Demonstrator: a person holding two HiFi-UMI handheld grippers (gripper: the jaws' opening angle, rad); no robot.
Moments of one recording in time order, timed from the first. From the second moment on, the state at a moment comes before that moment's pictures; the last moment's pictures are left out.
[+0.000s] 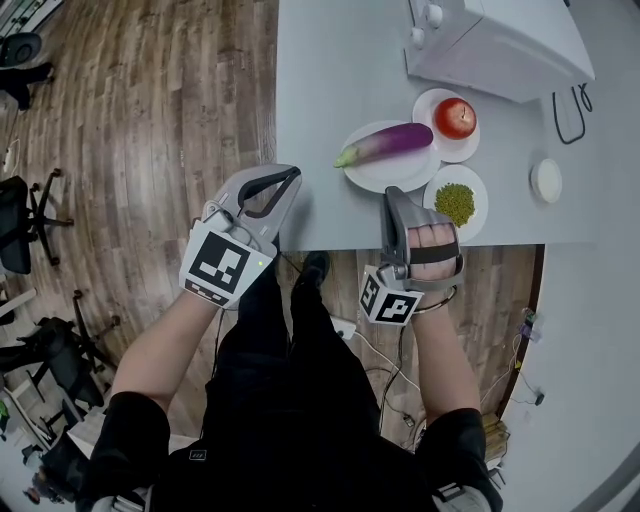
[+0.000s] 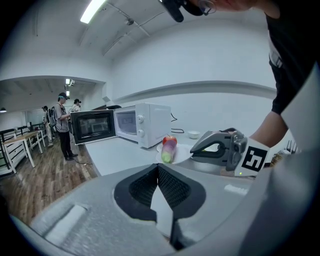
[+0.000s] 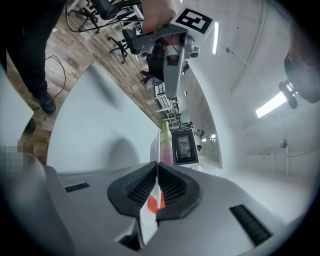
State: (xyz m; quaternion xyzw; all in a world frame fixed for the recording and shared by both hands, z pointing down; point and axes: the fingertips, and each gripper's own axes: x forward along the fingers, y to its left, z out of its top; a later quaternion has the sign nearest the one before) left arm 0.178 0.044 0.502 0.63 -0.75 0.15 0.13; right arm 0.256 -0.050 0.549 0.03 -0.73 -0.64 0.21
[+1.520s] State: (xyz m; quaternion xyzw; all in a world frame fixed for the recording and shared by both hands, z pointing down) left arm 0.159 0.044 0.370 0.63 -0.76 0.14 0.06; right arm 0.209 -0.048 0.389 0.09 -0.73 -0.66 0.13
